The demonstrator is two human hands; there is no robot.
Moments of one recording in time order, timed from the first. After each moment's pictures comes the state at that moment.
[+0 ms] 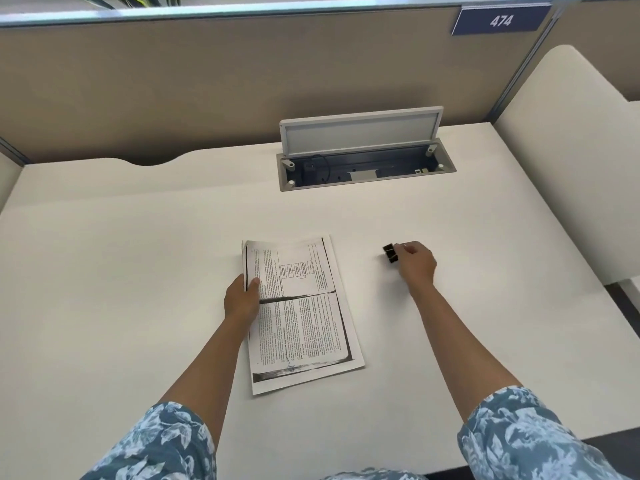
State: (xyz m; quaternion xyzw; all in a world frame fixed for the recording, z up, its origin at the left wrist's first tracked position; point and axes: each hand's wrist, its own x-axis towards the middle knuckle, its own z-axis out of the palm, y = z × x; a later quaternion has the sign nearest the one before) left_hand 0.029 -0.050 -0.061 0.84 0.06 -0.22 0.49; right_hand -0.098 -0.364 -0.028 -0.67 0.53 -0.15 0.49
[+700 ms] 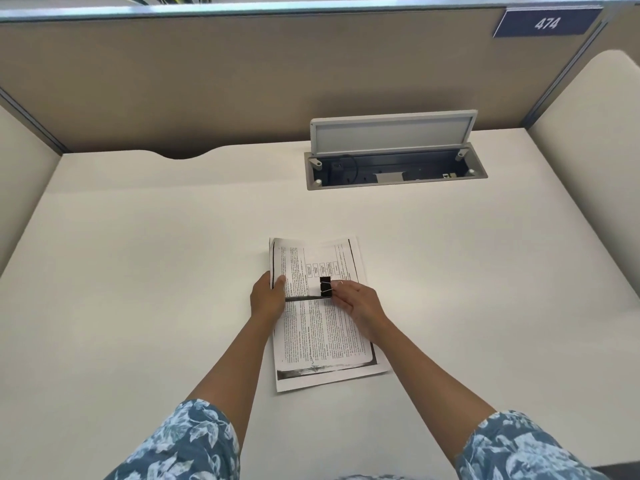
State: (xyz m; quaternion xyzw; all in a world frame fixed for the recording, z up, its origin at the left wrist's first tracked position) left_hand 0.027 -0.047 -0.058 0.83 0.07 -0.22 0.51; right_hand -0.079 -0.221 -0.071 -0.47 0.29 0.01 0.84
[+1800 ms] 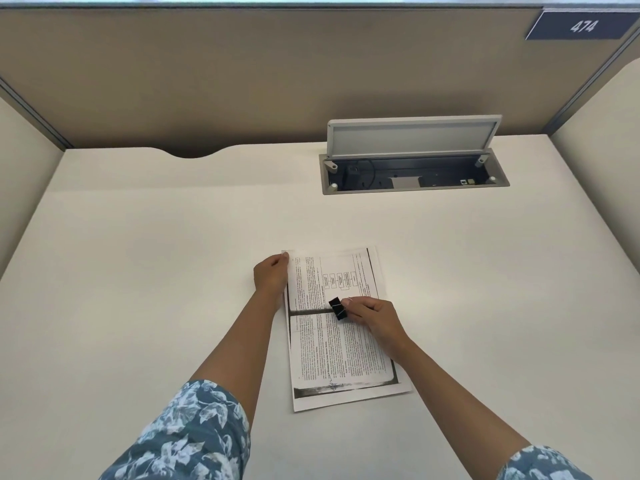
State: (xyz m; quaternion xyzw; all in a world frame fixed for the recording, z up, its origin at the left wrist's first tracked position) left_hand 0.099 -0.059 -0.052 0.72 0.19 -0.24 0.62; right_hand -0.077 -0.216 -0.067 -0.56 0.27 0.03 0.78
